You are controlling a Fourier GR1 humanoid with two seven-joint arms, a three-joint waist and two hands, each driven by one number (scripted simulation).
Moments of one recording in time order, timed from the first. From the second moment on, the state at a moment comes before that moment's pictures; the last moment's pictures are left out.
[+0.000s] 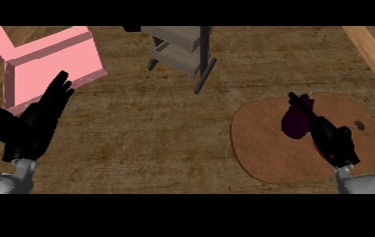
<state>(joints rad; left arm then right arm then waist) -0.11 0.63 -0.26 -1.57 0.44 0.30 0.11 -0.08 -0.47 0.20 -1.36 -0.17 0.11 -0.03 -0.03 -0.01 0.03</state>
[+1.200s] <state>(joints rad) -0.14 0.60 -0.37 -1.60 0.09 0.33 -0.10 -0.18 -0.94 0.00 -1.72 -0.29 0.72 -0.10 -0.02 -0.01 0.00</state>
